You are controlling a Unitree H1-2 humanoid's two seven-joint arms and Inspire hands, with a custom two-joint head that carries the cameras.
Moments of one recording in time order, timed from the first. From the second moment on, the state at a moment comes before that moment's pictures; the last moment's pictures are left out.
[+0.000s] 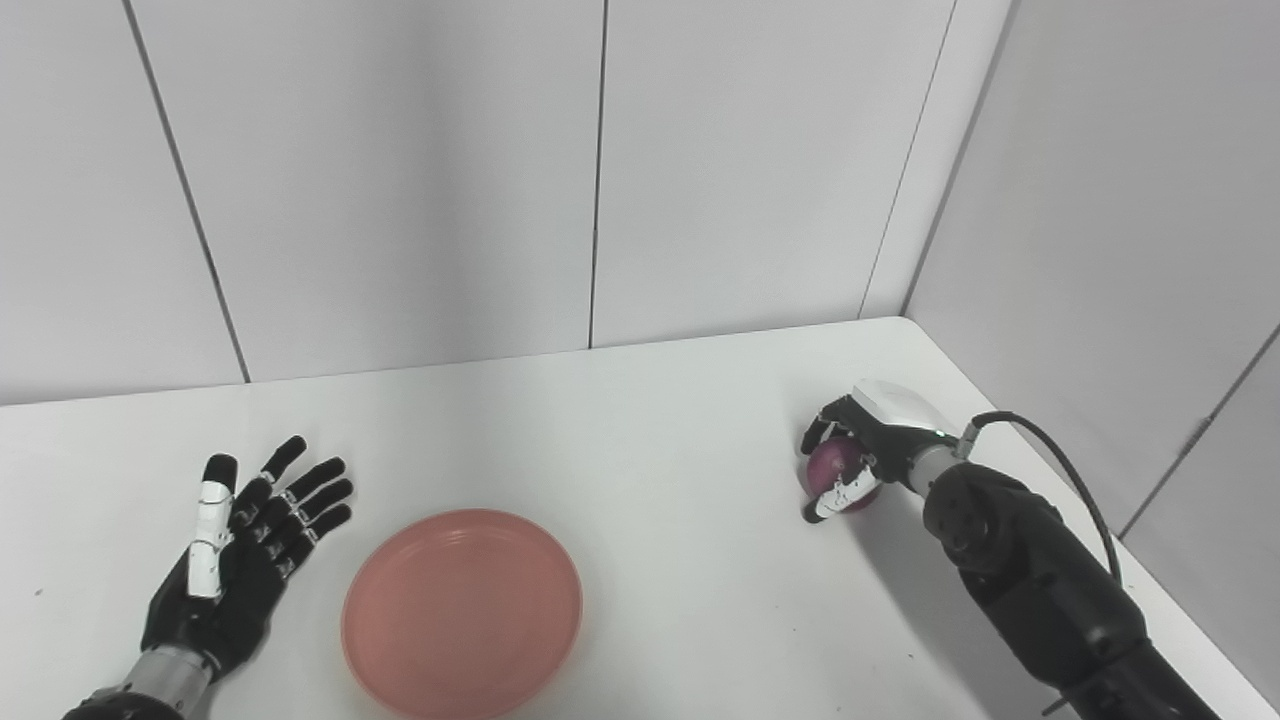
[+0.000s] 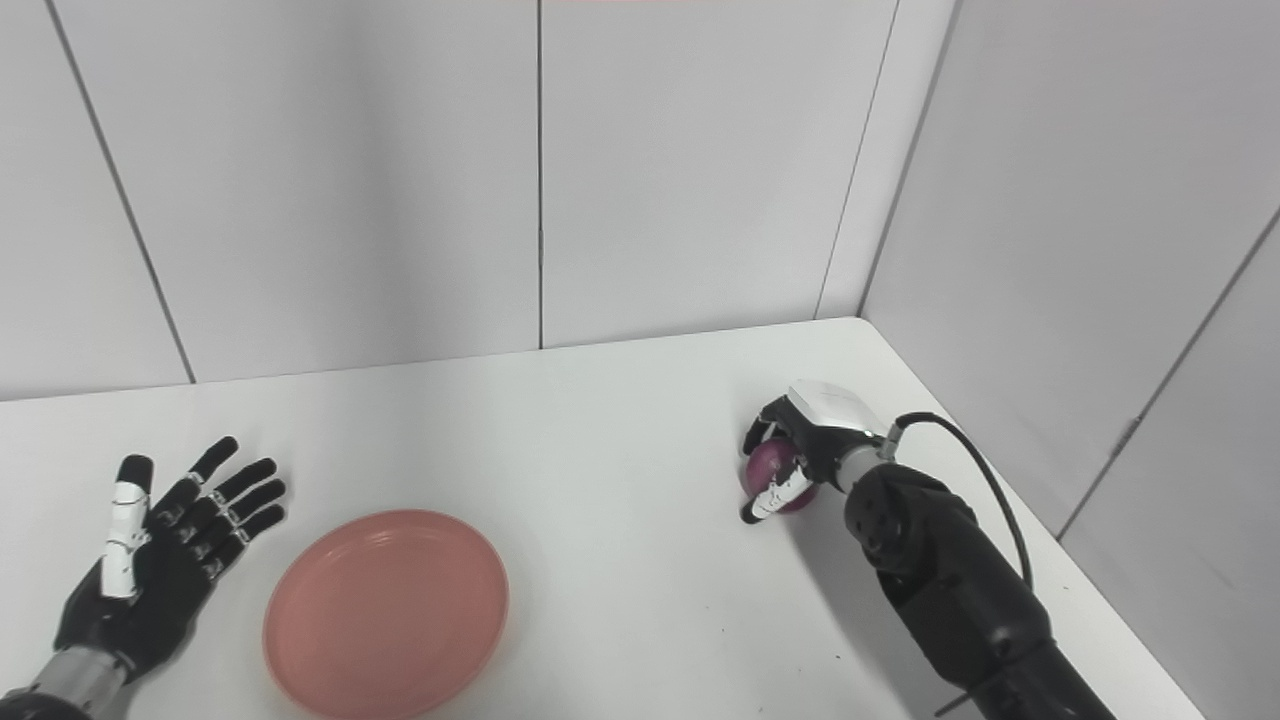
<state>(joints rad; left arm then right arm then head) -0.33 0.13 0.10 0.26 -0.39 0.25 -0.35 -0.40 -0.66 0.17 0.09 -0.71 0.43 0.41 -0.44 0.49</state>
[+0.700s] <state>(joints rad) -0.33 0.13 0.10 0.26 -0.39 0.25 -0.35 -0.43 -0.65 0.12 0.08 -0.88 0.44 0.66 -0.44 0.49</state>
